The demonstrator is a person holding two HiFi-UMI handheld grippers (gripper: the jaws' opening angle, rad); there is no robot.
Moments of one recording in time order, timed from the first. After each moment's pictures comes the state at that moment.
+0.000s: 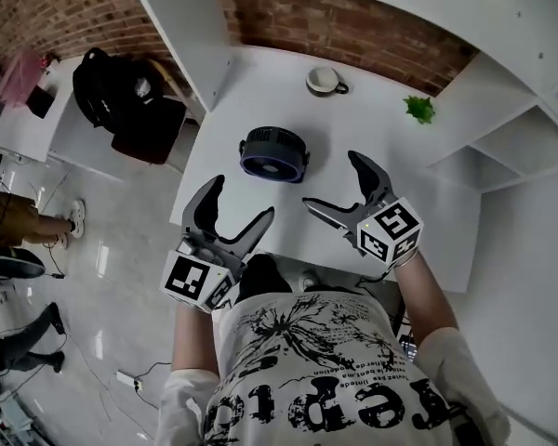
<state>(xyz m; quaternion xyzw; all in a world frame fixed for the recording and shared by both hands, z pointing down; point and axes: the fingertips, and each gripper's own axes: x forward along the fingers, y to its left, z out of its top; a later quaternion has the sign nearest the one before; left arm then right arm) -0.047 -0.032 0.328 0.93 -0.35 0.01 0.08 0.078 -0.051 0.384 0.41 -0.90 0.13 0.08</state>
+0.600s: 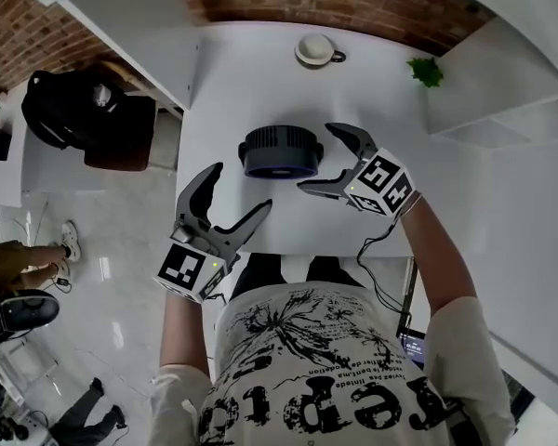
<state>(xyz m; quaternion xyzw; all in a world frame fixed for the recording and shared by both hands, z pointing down) -0.074 -0.132 0.419 0.96 -0.21 0.12 0.12 0.036 -0.152 0.502 0.34 -0.89 0.17 0.25</state>
